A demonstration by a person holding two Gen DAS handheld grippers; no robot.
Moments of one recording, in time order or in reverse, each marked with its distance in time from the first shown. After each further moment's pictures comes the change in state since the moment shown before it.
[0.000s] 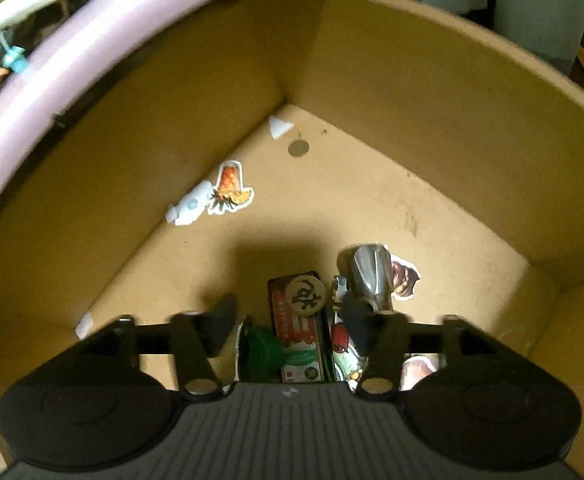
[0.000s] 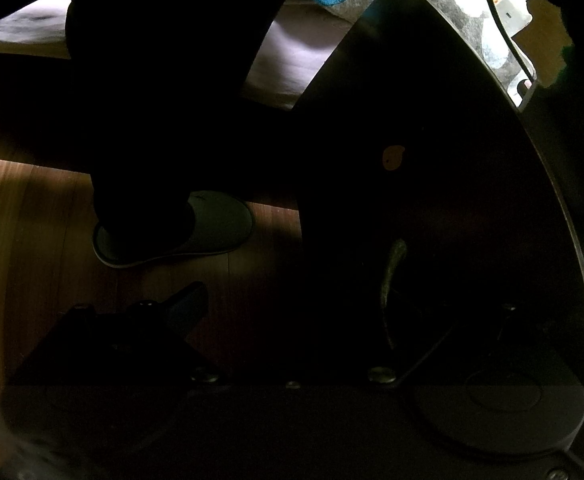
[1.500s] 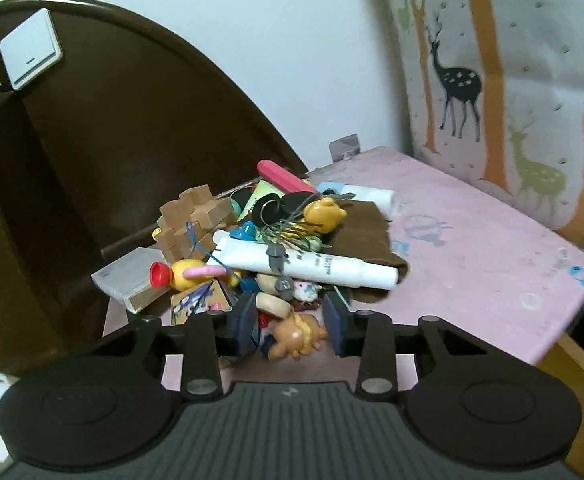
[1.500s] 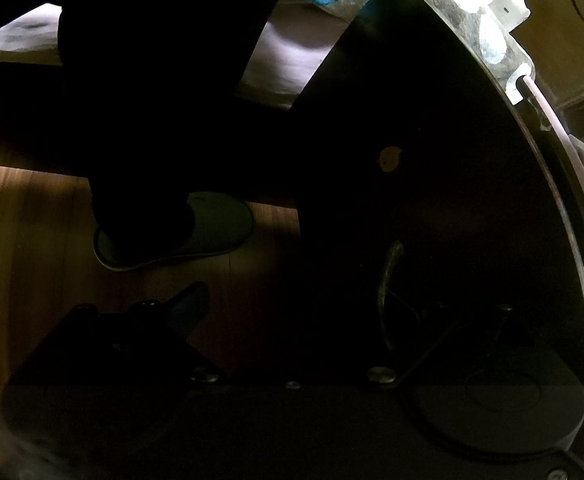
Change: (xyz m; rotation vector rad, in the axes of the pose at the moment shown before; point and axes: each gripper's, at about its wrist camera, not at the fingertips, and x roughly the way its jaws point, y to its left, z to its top) left arm -0.113 0.157 0.089 -0.283 -0.409 0.299; right arm 0.001 0.001 0.004 0.018 0.011 0.002
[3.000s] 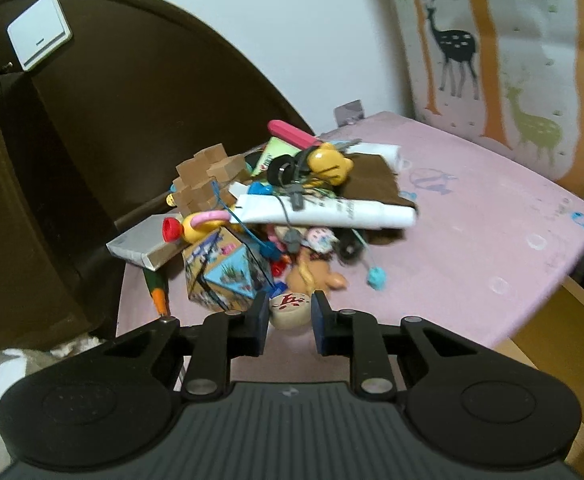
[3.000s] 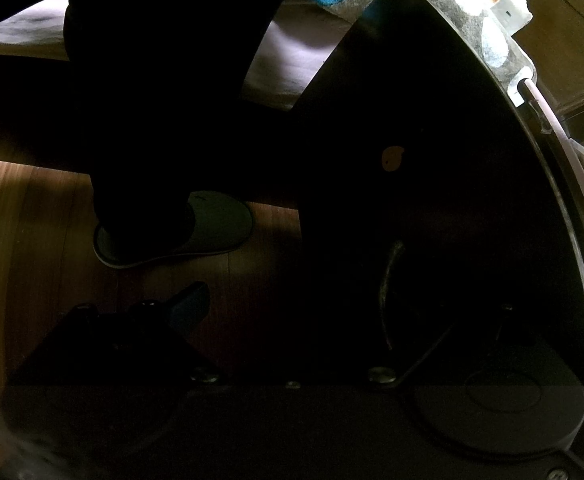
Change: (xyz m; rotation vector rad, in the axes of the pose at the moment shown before) left arm -0.034 0.007 -0.031 0.029 0.060 -0.002; right arm -0.001 0.000 0.000 -0.014 -0.004 0.000
